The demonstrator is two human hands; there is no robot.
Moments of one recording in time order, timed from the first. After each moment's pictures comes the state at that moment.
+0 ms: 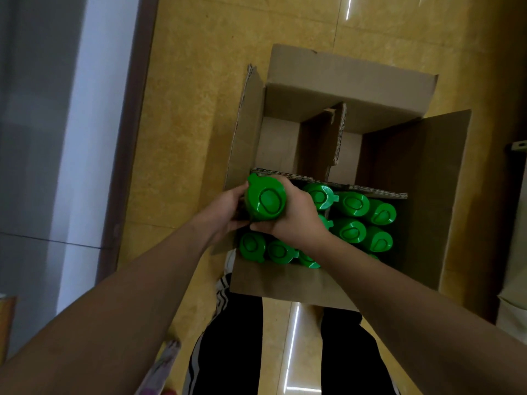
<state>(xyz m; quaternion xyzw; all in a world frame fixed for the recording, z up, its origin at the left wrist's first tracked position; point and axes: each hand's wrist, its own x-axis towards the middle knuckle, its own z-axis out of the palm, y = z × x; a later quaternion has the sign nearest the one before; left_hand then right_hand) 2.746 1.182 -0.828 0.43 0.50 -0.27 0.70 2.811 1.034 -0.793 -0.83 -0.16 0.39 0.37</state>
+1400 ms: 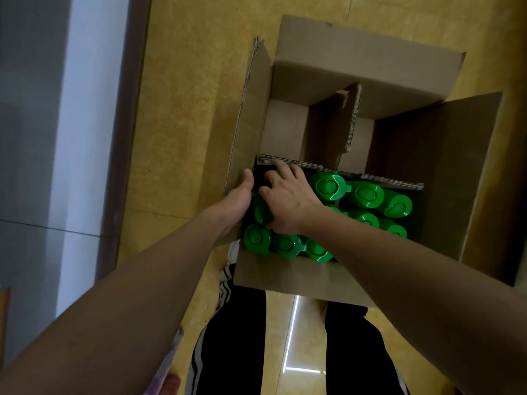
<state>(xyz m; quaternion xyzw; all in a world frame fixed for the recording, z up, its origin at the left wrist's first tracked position) 2.749 1.175 -0.864 0.48 0.54 -0.36 0.60 2.822 1.059 -0.837 -0.78 -0.51 0.35 -0.08</state>
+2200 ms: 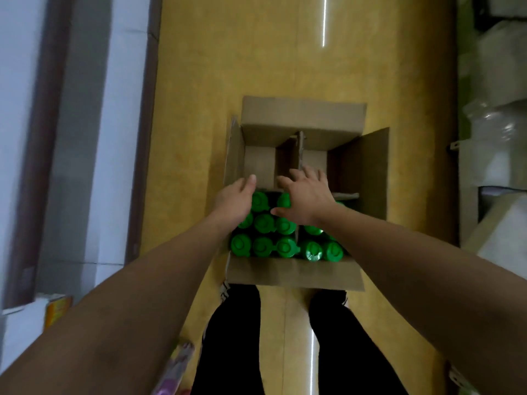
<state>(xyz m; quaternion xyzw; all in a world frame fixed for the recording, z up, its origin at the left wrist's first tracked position) 2.796 1.134 -0.677 0.75 0.40 -0.29 0.43 2.877 0.977 -0.689 -0.88 -0.34 0.33 -0.01</state>
